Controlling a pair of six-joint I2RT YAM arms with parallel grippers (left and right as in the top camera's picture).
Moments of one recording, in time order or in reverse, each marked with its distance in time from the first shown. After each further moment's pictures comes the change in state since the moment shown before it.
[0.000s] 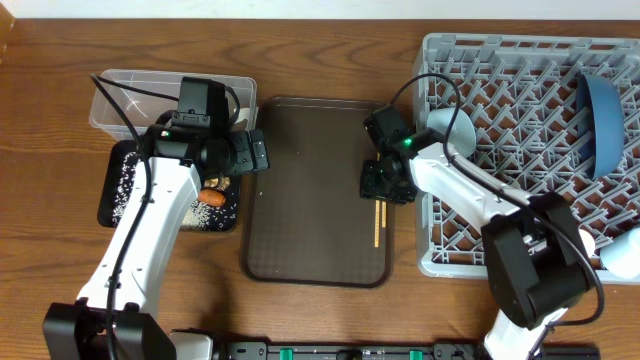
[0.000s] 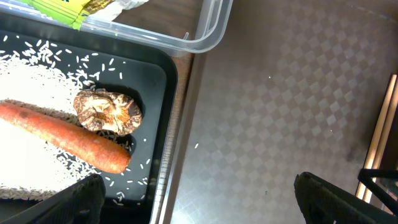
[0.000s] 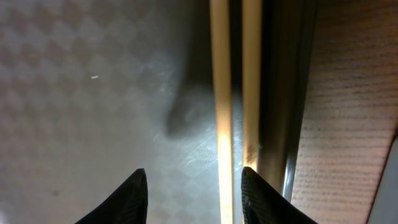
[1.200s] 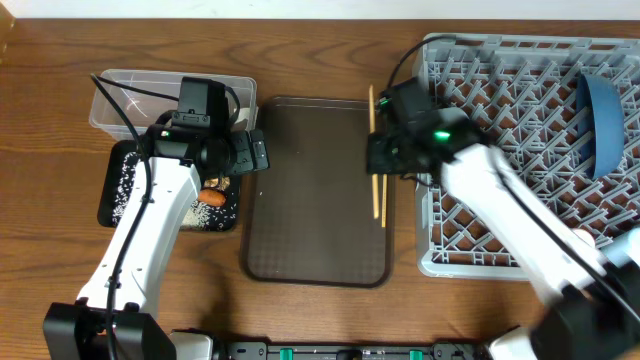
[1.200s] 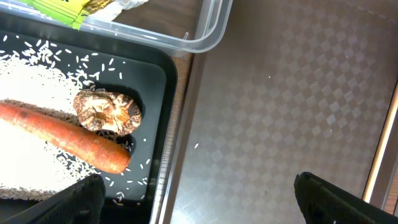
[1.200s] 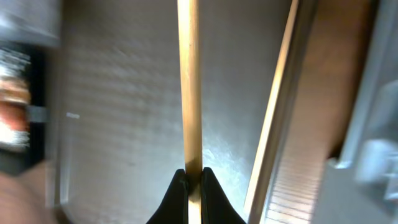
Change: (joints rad) left arm 0.000 0.000 0.000 0.000 0.000 0.000; right arm -0.016 -0.258 0.115 -0.072 0.024 -0.204
